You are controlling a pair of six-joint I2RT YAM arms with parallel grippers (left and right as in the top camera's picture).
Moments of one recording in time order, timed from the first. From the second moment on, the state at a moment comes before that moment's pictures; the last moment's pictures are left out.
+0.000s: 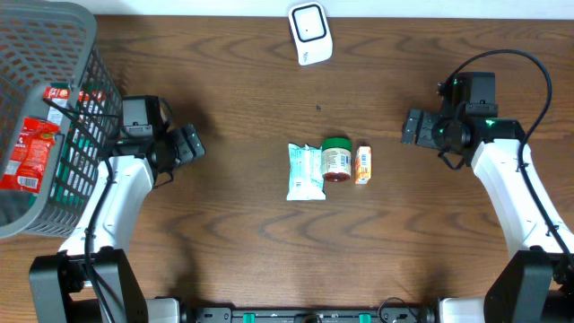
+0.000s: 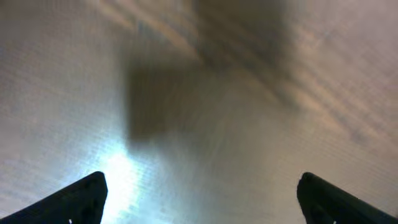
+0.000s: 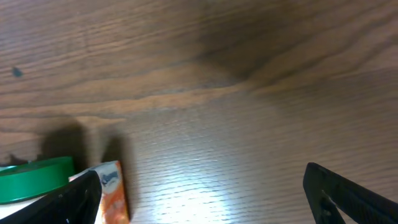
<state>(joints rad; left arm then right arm) 0.07 1.53 0.96 -0.55 0.05 -0.38 -0.02 1.57 1.15 -0.68 -0.04 0.21</state>
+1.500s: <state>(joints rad) 0.57 1.78 1.80 -1.06 -0.48 -0.15 -0.02 1.57 1.15 -0.68 -0.01 0.21</state>
